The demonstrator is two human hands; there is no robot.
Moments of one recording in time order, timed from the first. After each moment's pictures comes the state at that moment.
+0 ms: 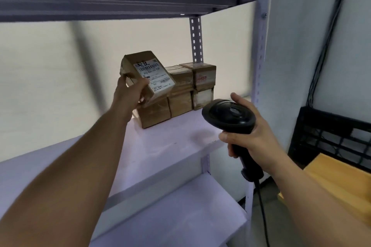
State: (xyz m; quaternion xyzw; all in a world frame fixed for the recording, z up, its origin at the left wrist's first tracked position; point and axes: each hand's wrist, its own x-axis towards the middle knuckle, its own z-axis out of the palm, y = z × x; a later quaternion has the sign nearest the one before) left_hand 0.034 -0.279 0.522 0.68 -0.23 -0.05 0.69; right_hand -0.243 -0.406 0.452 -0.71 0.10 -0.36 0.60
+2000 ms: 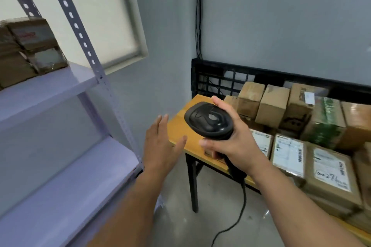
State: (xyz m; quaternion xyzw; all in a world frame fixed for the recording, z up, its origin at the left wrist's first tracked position) left_hand -0.424 -0.432 0.294 0.78 -0.52 -0.02 0.34; right_hand -0.612 -0.482 0.337 -0.68 0.24 -0.42 0.55
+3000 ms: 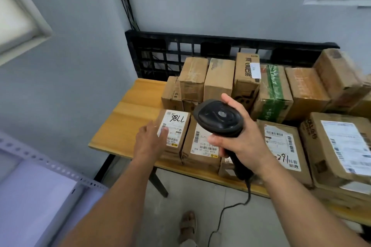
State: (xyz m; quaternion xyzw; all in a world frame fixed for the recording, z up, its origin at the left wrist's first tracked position) left_hand -0.485 -0.602 0.209 0.81 -0.49 -0.25 0.18; right_hand -0.720 -0.574 0.279 -0.58 0.41 -0.44 0.54
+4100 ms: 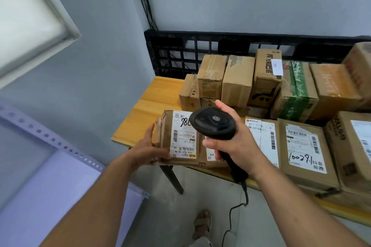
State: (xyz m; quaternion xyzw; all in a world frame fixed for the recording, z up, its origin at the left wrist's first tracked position) left_hand -0.422 -0.560 0.238 0.71 -0.40 -0.54 0.21; right_hand -0.681 -0.569 0.266 -0.57 0.39 -0.41 0.59
